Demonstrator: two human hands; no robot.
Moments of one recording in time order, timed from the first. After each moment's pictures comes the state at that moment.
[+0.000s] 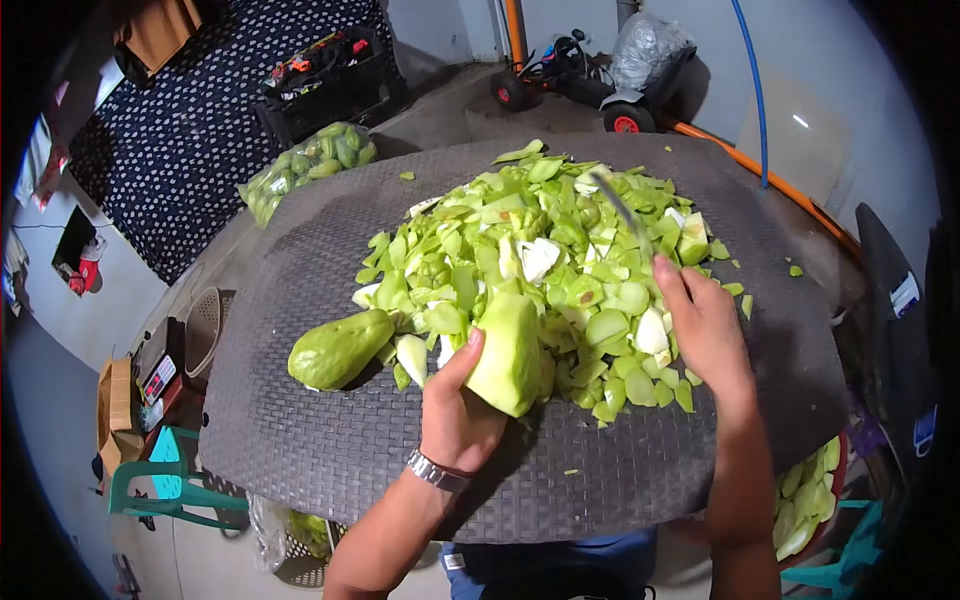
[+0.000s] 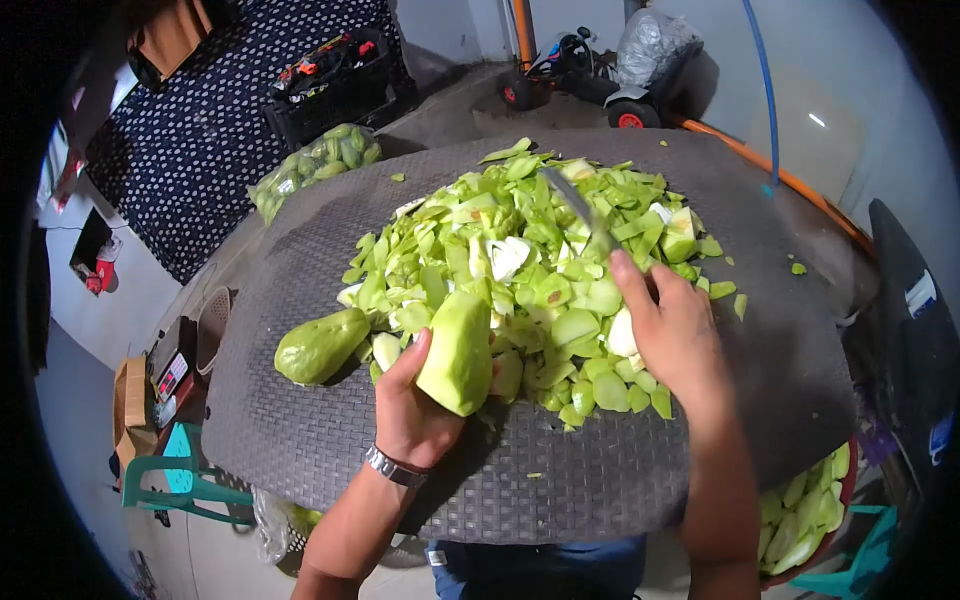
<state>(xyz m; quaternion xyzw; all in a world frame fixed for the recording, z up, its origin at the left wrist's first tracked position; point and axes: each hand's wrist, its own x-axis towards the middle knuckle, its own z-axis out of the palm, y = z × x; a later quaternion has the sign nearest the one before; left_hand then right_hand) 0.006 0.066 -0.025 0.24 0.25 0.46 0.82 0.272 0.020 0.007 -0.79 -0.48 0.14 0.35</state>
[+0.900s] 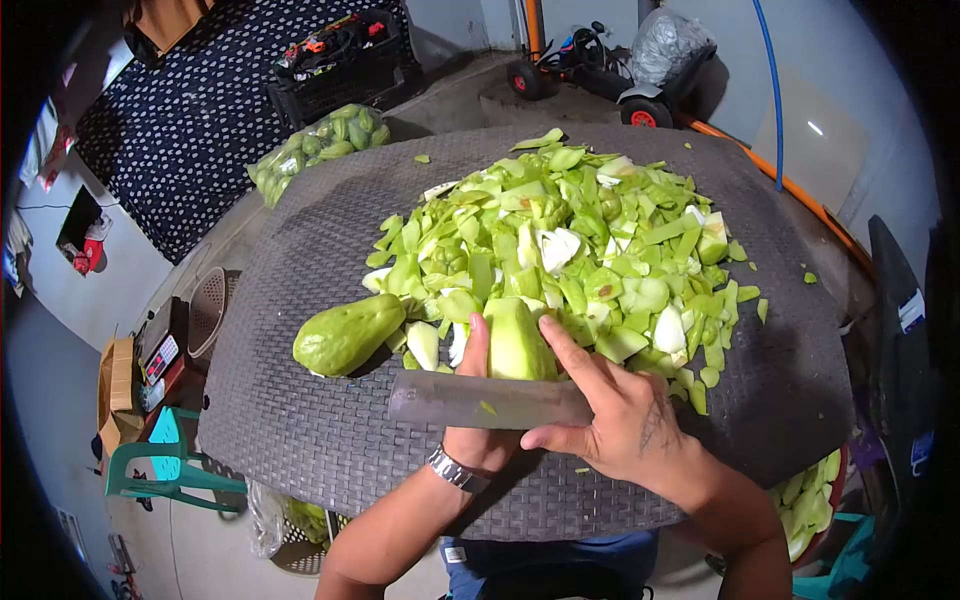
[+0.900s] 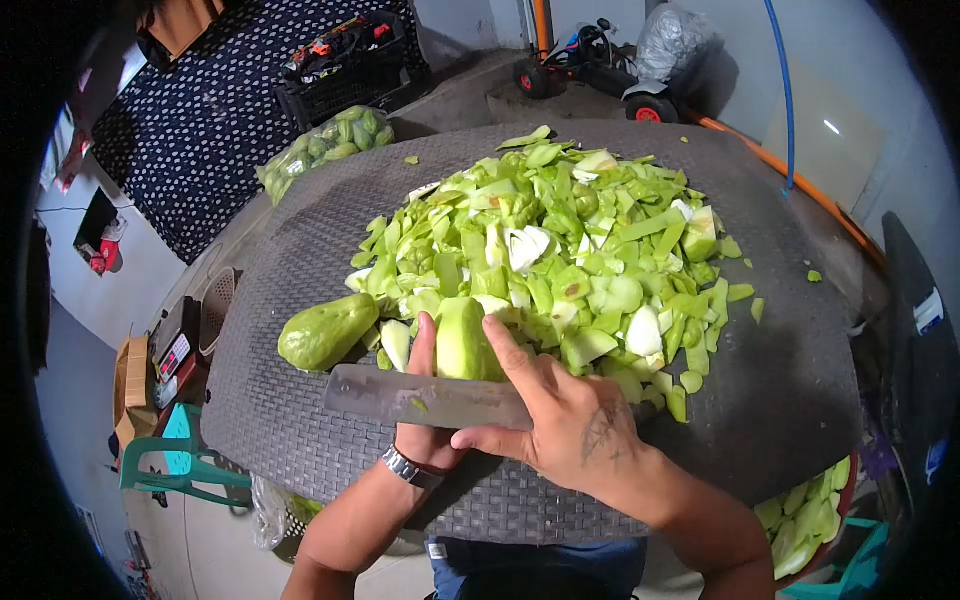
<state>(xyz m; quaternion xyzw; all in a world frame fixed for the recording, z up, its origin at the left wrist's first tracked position) 0.010 0.058 -0.013 0.27 0.27 0.41 0.83 0.175 -0.001 -0.014 -0.52 -0.77 0.01 0.37</state>
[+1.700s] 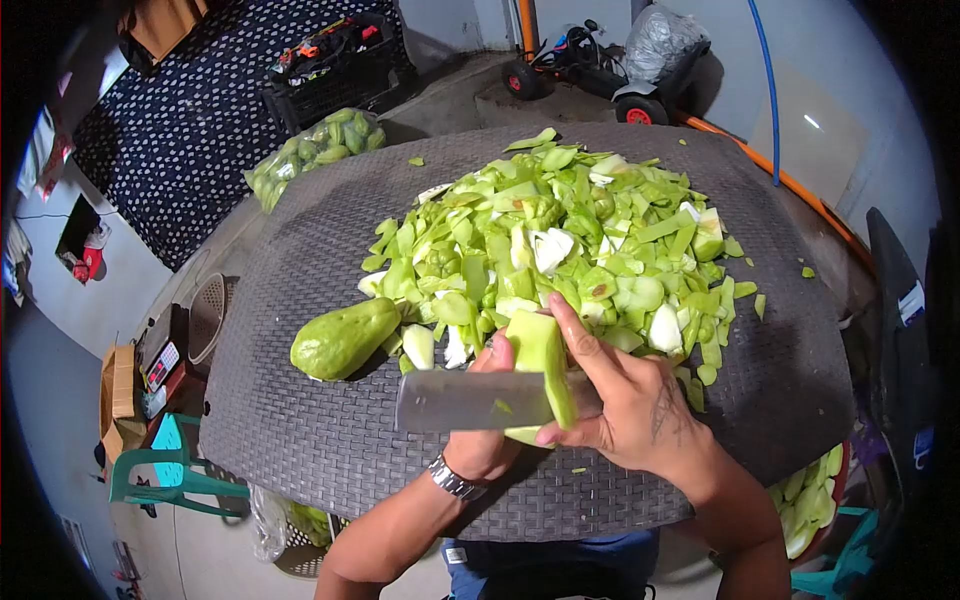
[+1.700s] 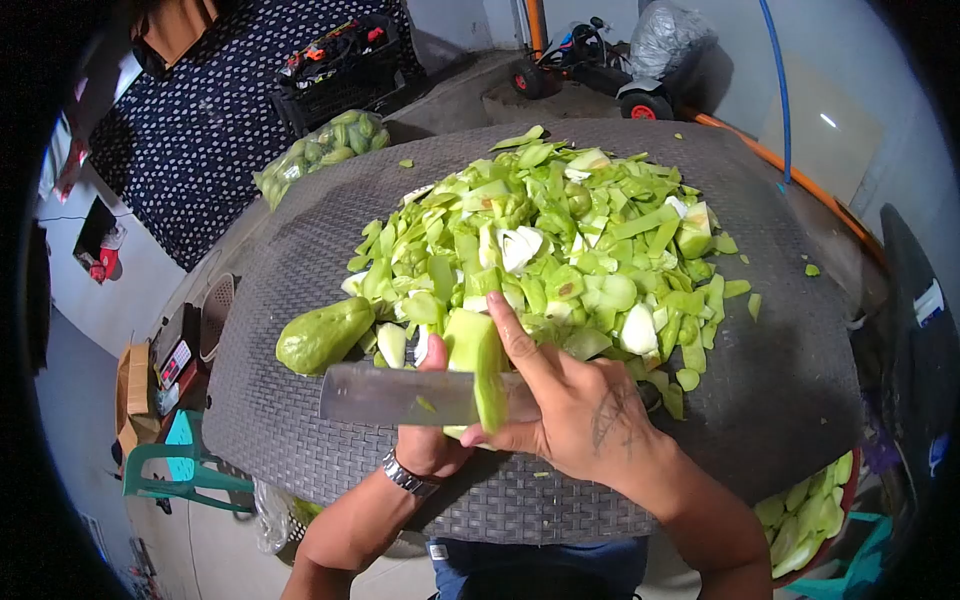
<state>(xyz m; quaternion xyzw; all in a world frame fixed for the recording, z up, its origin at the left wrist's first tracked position) 0.010 0.052 -0.037 0.39 0.25 0.39 0.80 0.189 0.001 0.003 -0.50 -0.78 0.05 0.37</state>
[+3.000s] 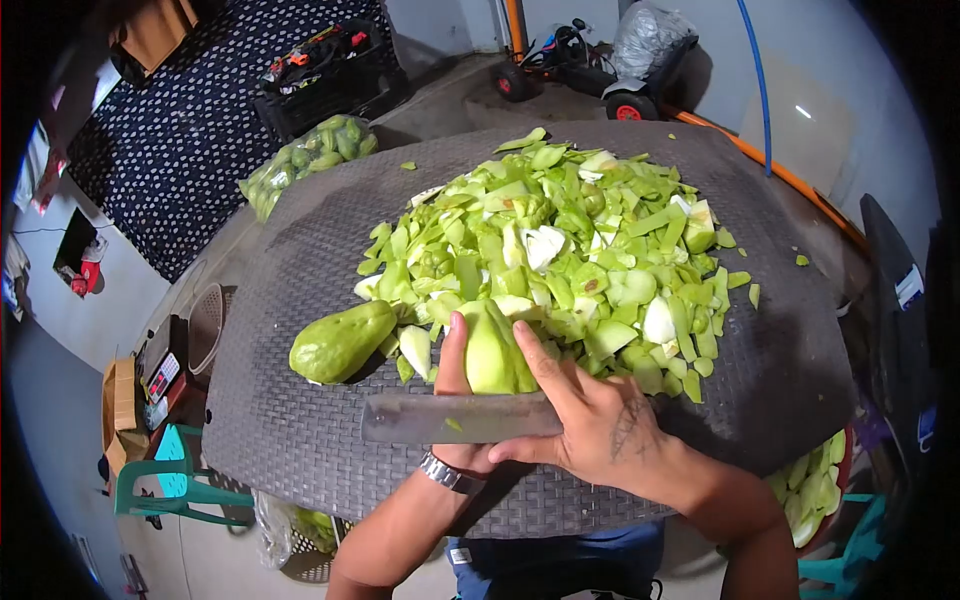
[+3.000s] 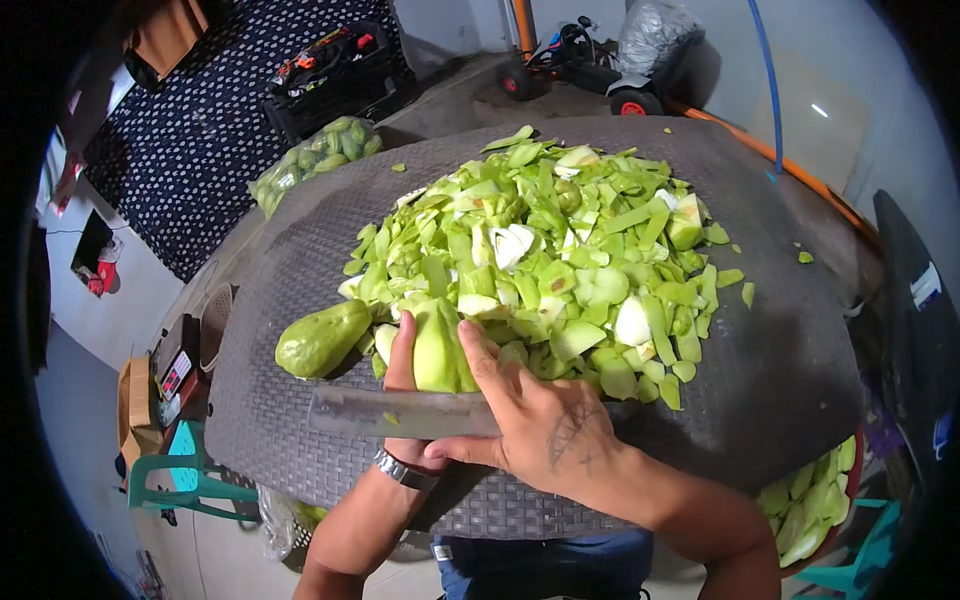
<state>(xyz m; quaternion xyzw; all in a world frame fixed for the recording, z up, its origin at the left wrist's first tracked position) 0.003 0.065 -0.030 0.25 0.20 0.40 0.86 0.161 -0.005 -0.020 -0.51 -0.78 -0.04 0.35</state>
